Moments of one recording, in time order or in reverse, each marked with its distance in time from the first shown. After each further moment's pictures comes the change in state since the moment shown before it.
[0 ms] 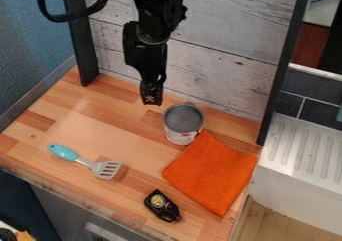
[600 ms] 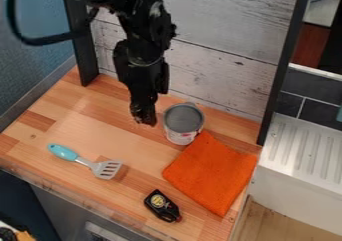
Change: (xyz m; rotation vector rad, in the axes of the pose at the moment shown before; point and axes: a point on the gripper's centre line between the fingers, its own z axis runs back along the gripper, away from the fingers) arm 0.001 0.032 0.001 -0.013 0.080 -0.221
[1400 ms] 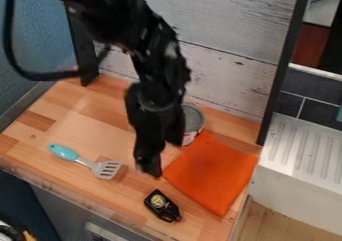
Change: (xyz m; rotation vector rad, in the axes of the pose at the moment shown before) arm -0.041 0.067 -0.007 0.187 0.069 -0.201
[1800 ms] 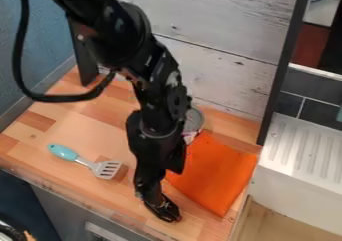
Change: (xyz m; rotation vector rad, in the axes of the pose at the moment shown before) arm -0.011 0.022 -0.021 0.058 0.045 -0.002
